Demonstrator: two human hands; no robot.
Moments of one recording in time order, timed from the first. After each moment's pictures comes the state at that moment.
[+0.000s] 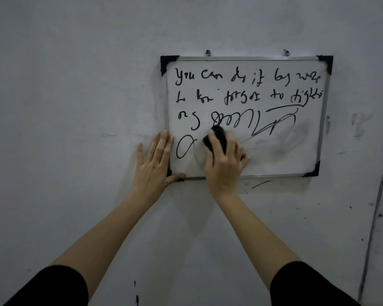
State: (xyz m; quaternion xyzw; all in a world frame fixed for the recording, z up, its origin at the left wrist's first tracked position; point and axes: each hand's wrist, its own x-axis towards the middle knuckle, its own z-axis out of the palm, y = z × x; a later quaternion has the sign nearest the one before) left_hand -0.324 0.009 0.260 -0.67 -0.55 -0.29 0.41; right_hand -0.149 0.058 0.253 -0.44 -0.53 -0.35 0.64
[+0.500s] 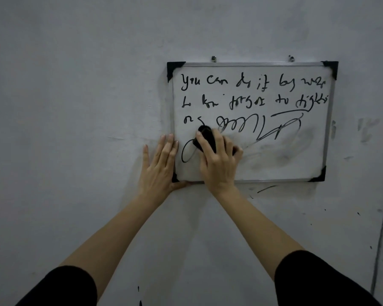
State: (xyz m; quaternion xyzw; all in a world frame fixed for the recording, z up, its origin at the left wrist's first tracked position) left_hand -0.327 0.013 0.262 -0.67 -0.56 -0.25 0.42; right_hand -0.162 0.062 0.271 -0.37 -0.57 -0.42 0.61
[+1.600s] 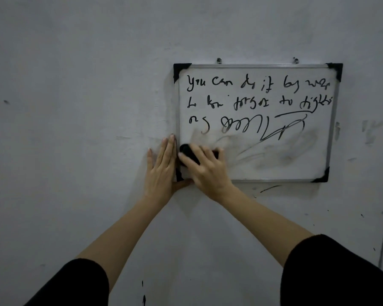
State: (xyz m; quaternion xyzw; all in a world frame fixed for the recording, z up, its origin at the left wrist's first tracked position) left_hand -0.323 0.008 0.255 -0.65 -0.59 -0.29 0.38; right_hand -0.169 0.055 0.261 -0.24 -0.70 -0.47 0.48
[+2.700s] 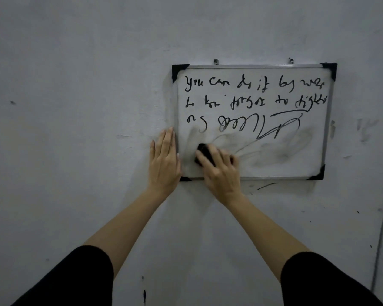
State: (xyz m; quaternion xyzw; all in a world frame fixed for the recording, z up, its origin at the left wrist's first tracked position) left_hand -0.307 0.008 0.271 -0.63 -0.53 -0.43 0.37; right_hand -0.140 0.061 0.237 -0.29 -0.65 -0.45 0.54
